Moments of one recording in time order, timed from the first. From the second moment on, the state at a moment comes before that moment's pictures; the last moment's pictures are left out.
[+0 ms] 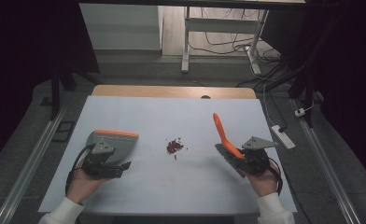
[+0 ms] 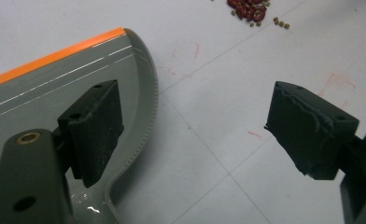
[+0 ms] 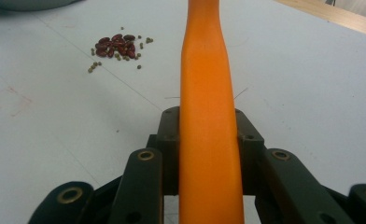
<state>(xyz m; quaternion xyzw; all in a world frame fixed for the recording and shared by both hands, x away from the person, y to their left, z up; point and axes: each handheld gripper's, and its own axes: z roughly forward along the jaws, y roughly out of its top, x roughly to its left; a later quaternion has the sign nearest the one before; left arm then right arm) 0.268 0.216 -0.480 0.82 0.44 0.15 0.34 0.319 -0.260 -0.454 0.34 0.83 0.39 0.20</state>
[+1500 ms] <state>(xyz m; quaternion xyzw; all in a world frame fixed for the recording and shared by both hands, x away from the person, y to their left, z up) 0.253 0.274 -0.489 0.75 0.60 0.14 0.24 0.328 -0.257 -0.456 0.33 0.84 0.39 0.19</state>
